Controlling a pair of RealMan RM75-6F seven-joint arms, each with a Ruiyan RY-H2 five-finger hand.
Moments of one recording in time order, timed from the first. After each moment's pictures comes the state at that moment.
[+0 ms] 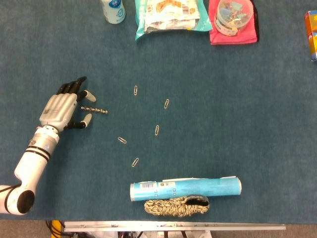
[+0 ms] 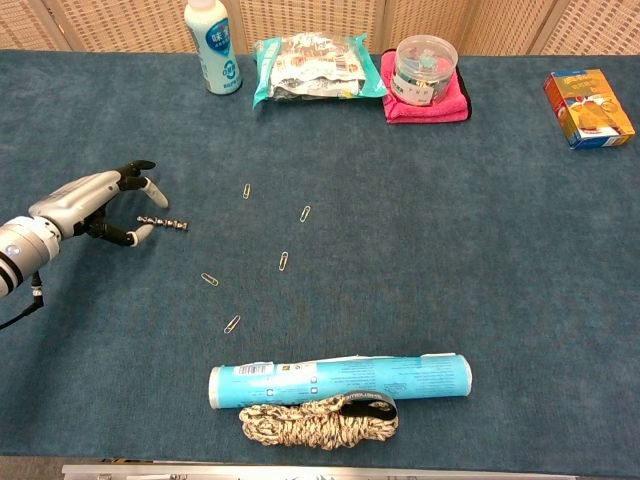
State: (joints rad) left arm -0.47 -1.53 -0.09 -1.32 1.22 0.89 -0.07; right arm 0.07 -1.13 0.09 -1.54 -1.45 1.46 0.16
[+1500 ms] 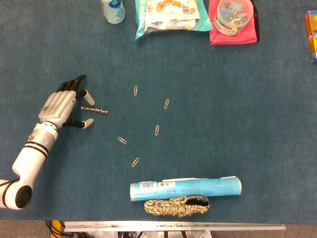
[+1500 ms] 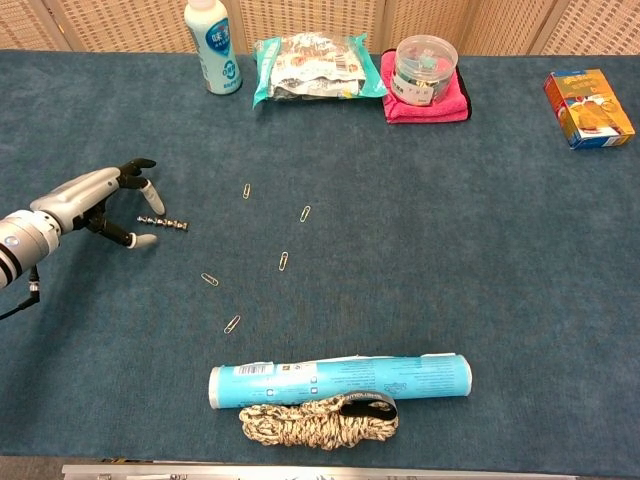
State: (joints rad) left arm -0.50 -1.53 -0.09 -1.27 1.23 0.84 -0.16; right arm 0.06 -1.14 0.09 -1.54 -1.44 1.46 0.16
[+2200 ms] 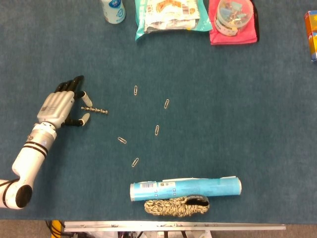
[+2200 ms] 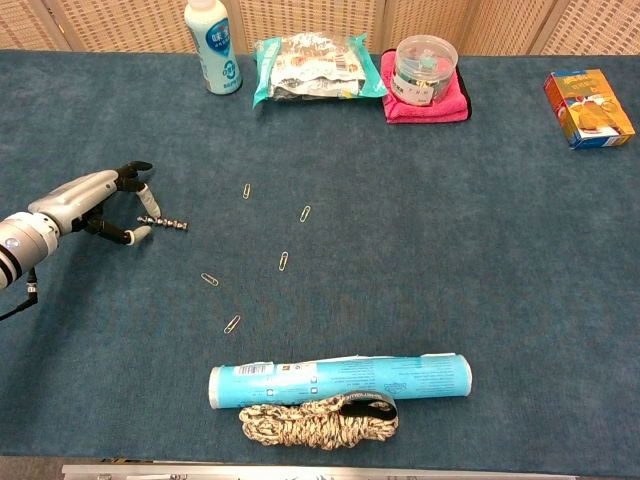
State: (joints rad) left arm -0.50 -1.54 -0.08 -1.25 1.22 0.84 -0.15; right arm 0.07 -1.14 0.09 -1.54 -1.45 1.46 0.16
